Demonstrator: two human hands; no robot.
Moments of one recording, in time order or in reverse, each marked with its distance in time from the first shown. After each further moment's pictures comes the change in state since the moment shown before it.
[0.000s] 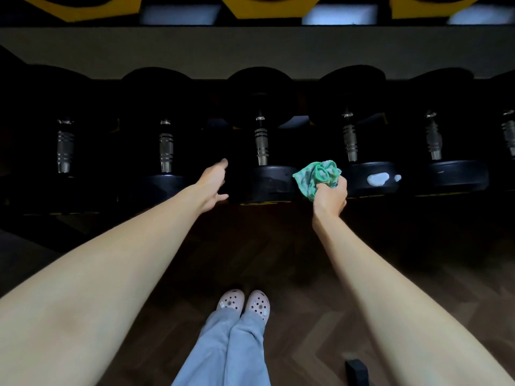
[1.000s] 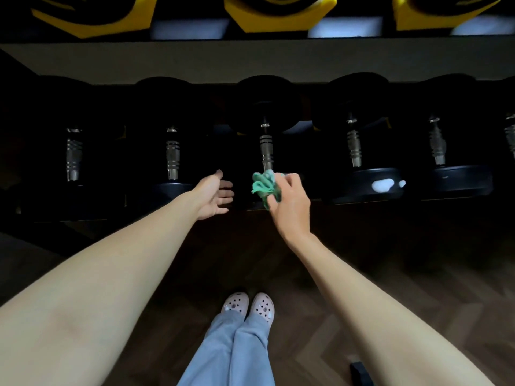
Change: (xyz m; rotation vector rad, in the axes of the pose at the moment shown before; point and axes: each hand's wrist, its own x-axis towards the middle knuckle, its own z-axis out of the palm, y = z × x) left_hand -0.009 0.007 -0.021 0.054 -0.124 -0.199; right_hand -0.048 0.005 0.031 -0.581 -0.293 -0.875
